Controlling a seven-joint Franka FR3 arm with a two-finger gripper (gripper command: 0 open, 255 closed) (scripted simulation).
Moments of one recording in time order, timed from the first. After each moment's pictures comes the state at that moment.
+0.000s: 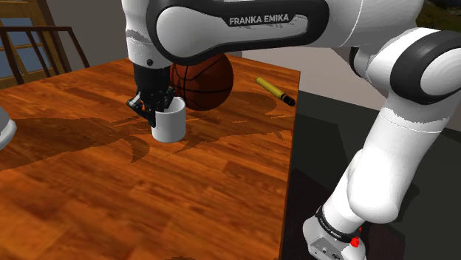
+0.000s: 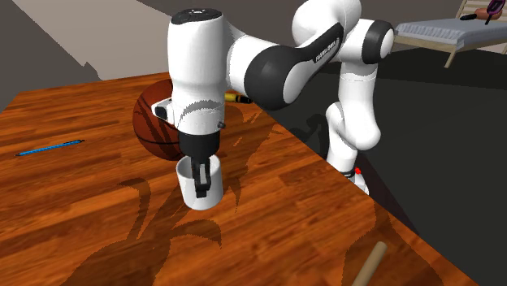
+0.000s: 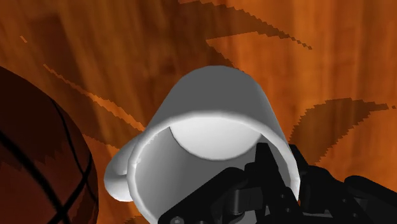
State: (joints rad) arm 0.20 0.13 0.52 -1.64 -0.14 1.84 0.47
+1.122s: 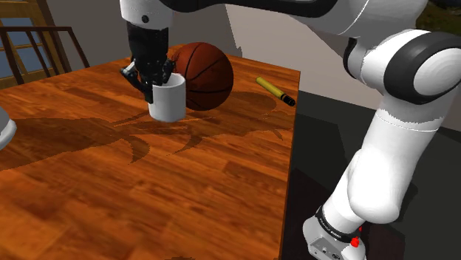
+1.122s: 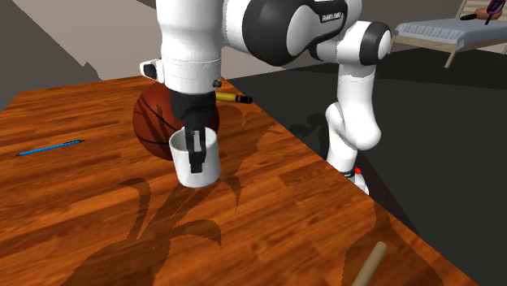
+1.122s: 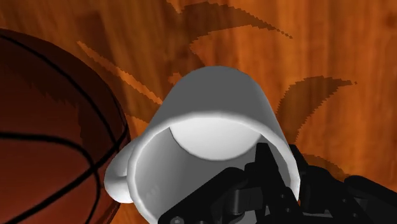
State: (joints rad) arm 0.22 0.17 0.52 -1.41 -0.15 1.65 0.47
